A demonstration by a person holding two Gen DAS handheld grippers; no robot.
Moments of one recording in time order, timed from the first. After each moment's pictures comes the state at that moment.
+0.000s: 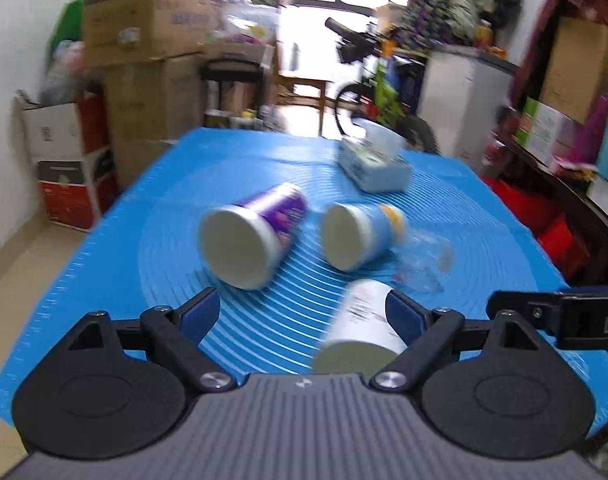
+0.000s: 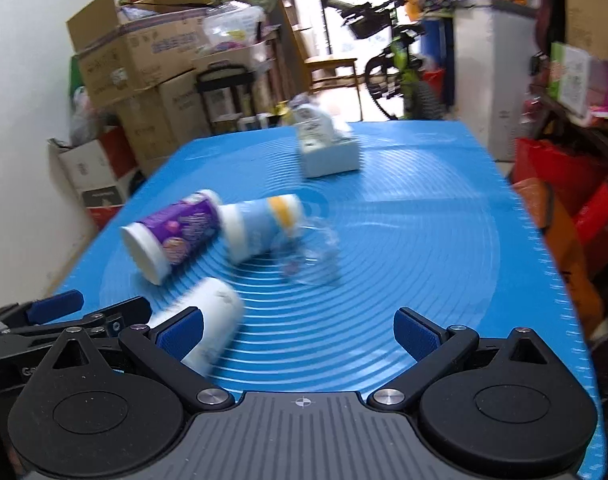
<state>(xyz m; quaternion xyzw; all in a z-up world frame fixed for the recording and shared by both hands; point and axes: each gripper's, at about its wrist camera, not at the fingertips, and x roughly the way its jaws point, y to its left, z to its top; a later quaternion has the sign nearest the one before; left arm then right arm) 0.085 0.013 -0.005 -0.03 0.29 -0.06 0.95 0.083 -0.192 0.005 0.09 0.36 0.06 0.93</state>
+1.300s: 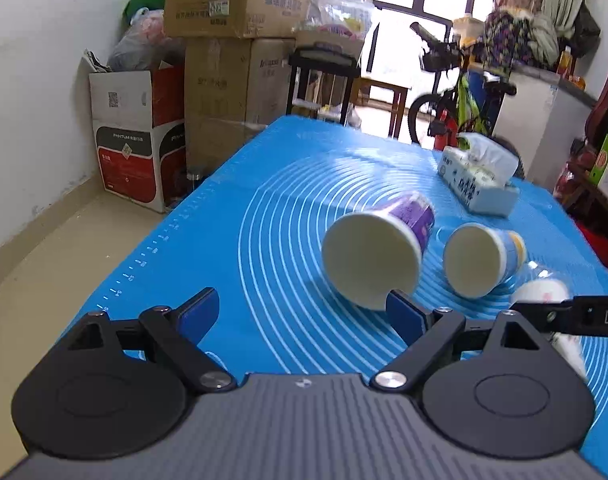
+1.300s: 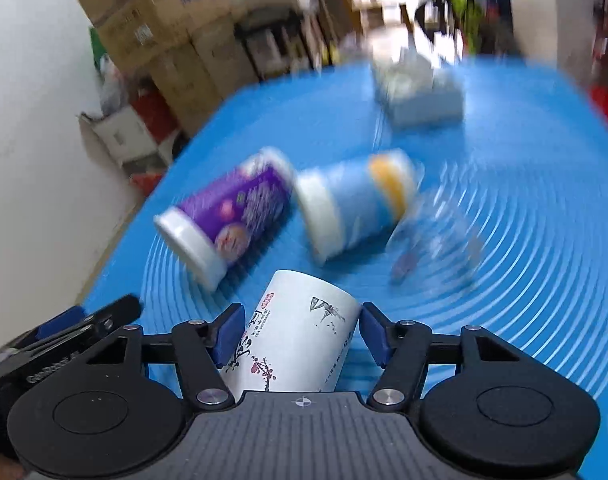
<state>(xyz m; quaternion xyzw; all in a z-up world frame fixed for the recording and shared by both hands) 0.117 0.081 -0.027 -0.08 0.30 0.03 0.95 0.160 -0.140 -0.027 0.11 0.41 0.13 0.90</state>
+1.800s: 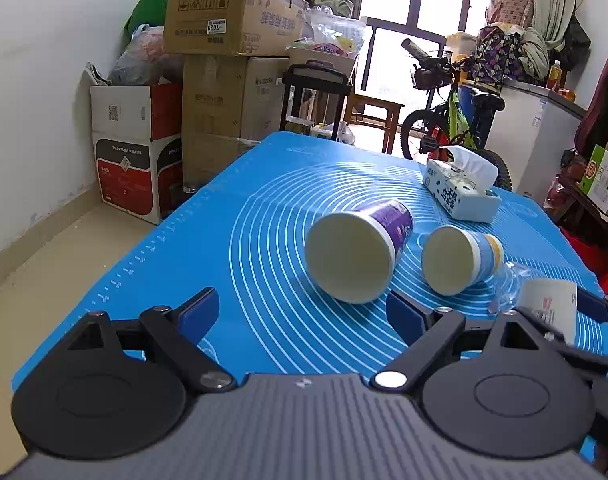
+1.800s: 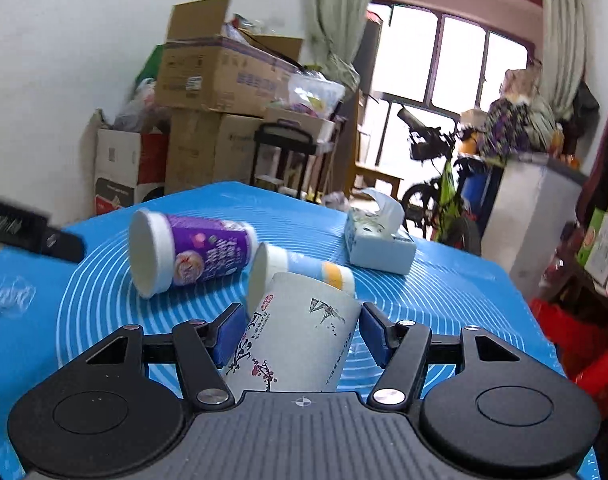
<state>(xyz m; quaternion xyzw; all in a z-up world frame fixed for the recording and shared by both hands) 0.094 0.068 -0.026 -0.07 0.27 0.02 0.96 0.088 -0.128 -0.053 -0.12 0.19 0.09 0.97</state>
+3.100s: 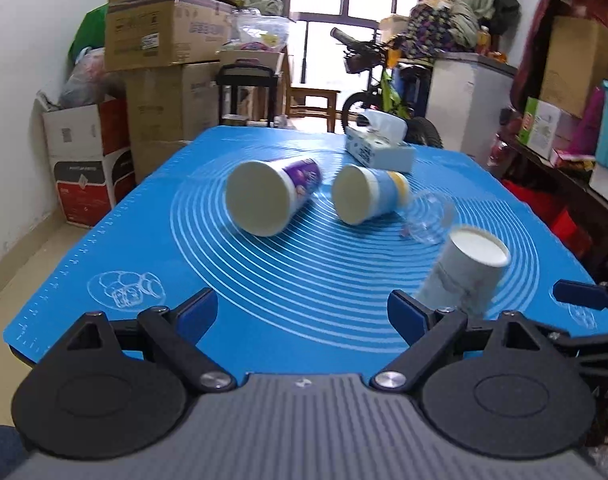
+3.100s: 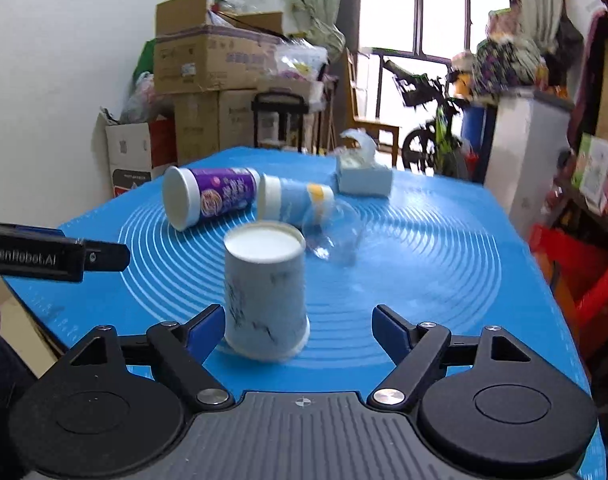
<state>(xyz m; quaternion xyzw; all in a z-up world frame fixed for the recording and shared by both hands) 0.022 0.015 -0.039 -0.01 0.27 -0.06 0.96 -0.012 -0.182 -0.050 -0.03 0.26 0.10 0.96</state>
